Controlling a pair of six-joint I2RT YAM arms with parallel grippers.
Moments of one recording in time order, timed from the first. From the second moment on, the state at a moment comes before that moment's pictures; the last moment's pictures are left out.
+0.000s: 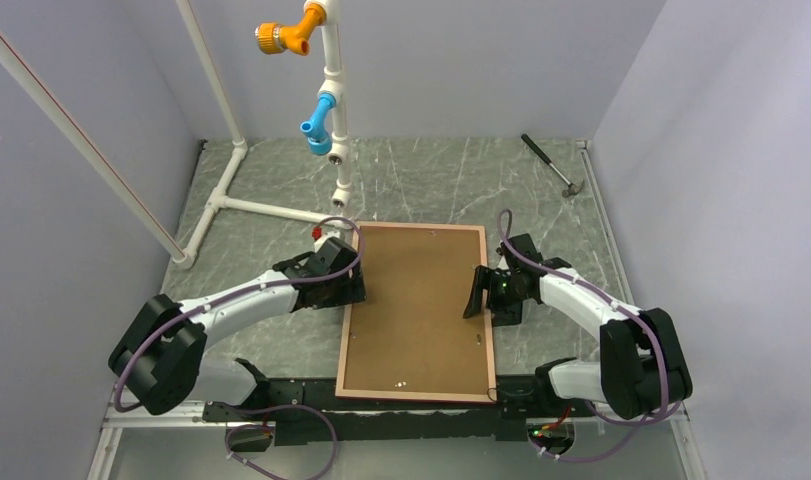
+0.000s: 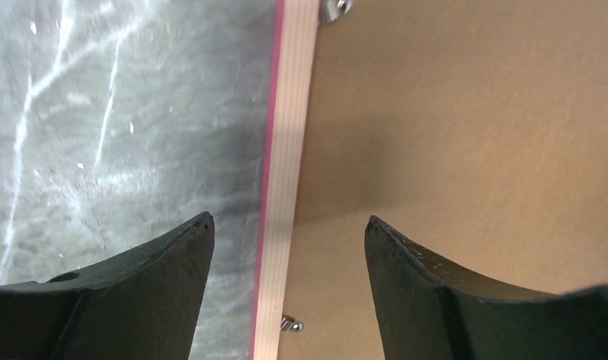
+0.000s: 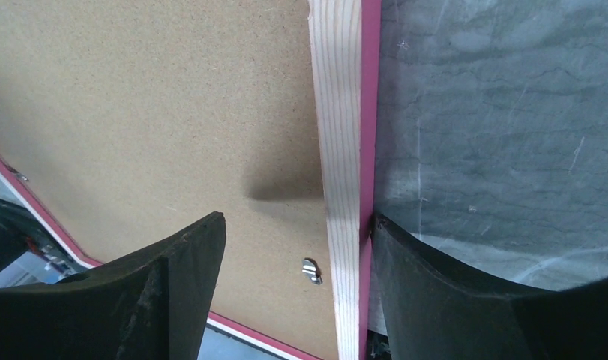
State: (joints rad) left arm -0.70 1.35 0.74 -0.41 -0.19 -0.79; right arm 0.28 1.28 0.59 -0.57 -0.32 0.51
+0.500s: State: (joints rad) left arm -0.70 1.28 0.65 -0.40 -0.13 -0.82; right arm 0.40 1.24 0.64 -0.66 -0.06 0.58
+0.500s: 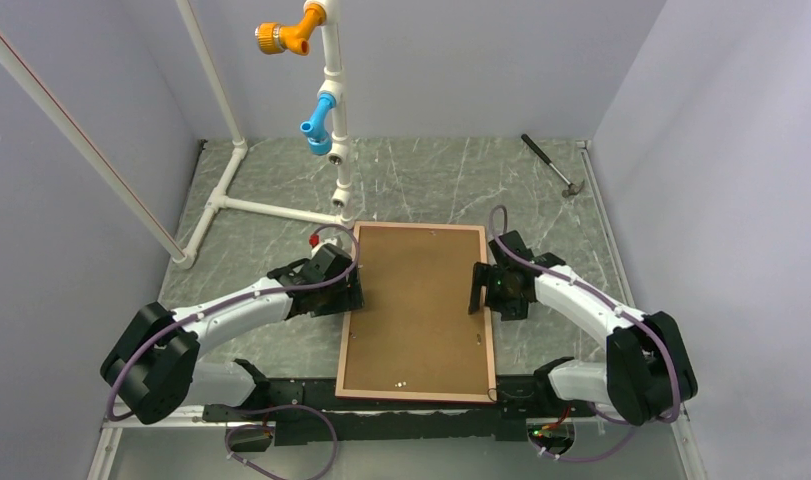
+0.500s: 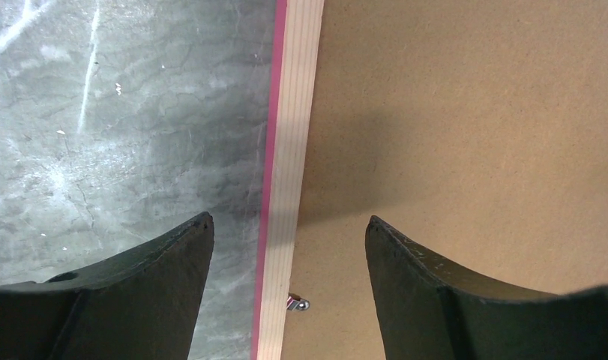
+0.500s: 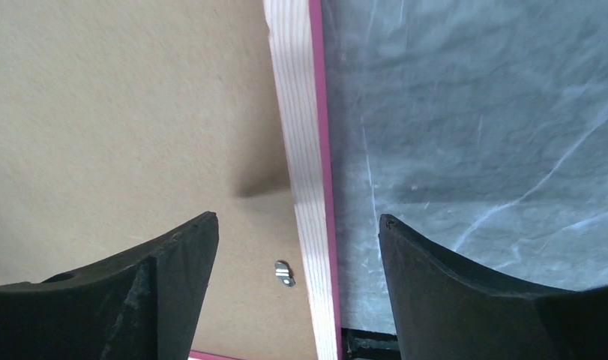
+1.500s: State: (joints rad) left arm -0.83 1.34 0.66 -0.41 -0.13 -0.88; right arm 0.28 1.70 1.03 -0.56 0.03 0.41
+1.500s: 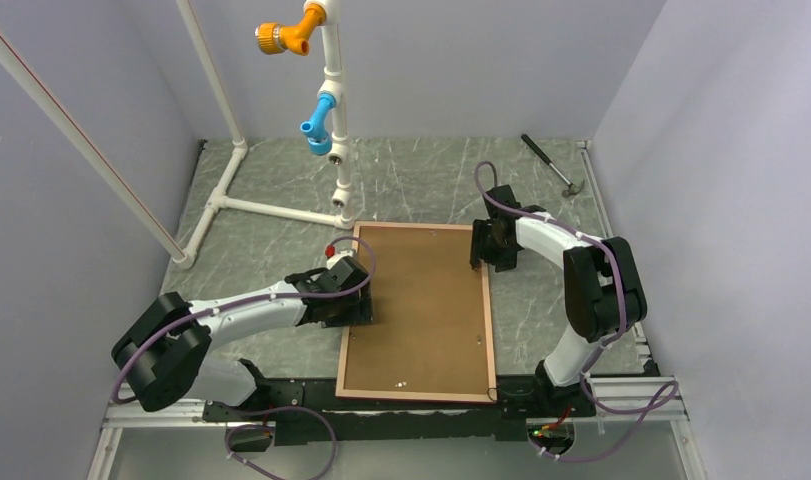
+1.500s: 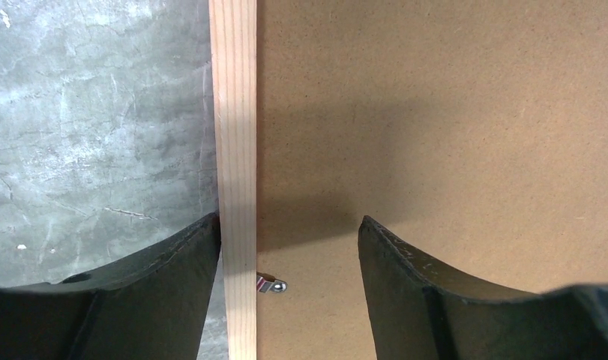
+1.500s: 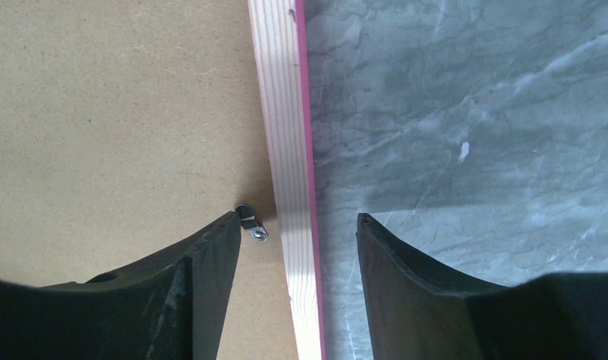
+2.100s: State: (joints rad) left arm -0.83 1.37 0.68 -0.42 -0.14 -0.88; right arm 0.27 1.70 1.03 -0.54 0.00 0.39
